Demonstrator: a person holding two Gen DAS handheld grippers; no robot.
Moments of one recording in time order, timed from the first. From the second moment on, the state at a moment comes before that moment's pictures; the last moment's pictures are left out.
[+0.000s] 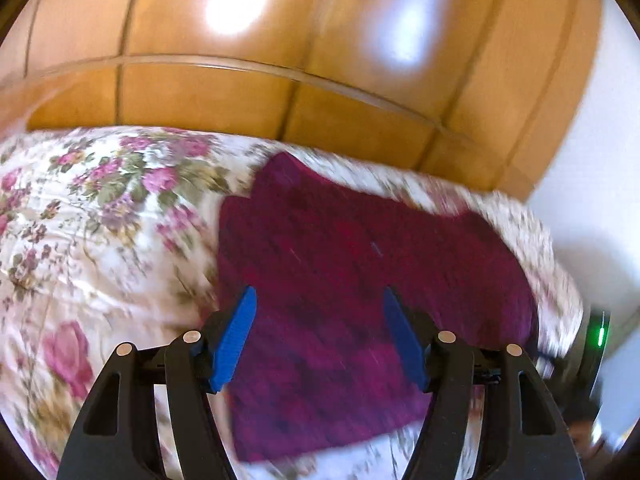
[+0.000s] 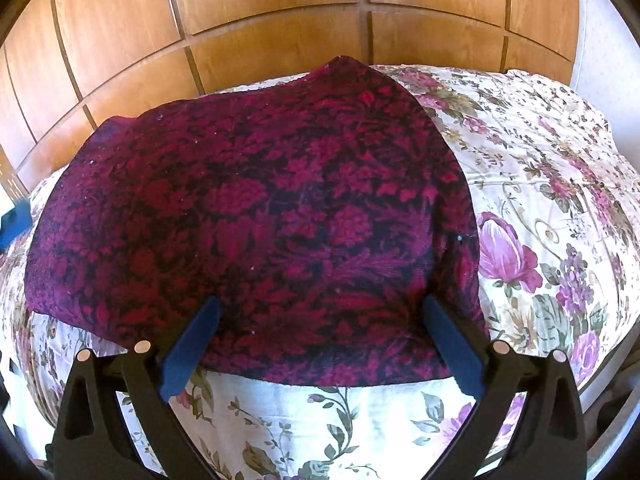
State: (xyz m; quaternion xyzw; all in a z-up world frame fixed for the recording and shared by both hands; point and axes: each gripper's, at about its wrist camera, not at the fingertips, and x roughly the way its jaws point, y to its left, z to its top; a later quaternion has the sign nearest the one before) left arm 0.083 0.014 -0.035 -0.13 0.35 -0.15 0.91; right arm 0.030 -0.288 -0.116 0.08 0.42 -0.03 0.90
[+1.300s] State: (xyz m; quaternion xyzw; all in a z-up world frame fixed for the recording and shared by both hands) left arm 0.217 0.033 -0.104 -0.21 0.46 -0.11 0.85; right arm 0.171 -0.341 -0.089 0.17 0.46 -0.01 0.87
